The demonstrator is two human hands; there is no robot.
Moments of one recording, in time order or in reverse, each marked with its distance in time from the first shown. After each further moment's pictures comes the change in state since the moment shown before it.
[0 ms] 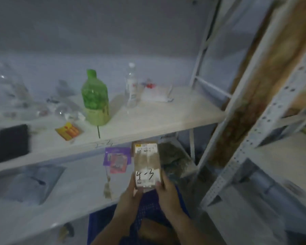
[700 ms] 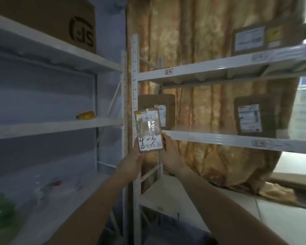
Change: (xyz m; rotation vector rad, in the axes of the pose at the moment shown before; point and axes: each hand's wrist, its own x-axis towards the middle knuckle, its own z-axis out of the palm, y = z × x) left_hand -0.272 0.425 0.025 0.232 -0.336 1.110; right_hand -0.346 -0.301 -0.287 -0.181 0.772 -0.610
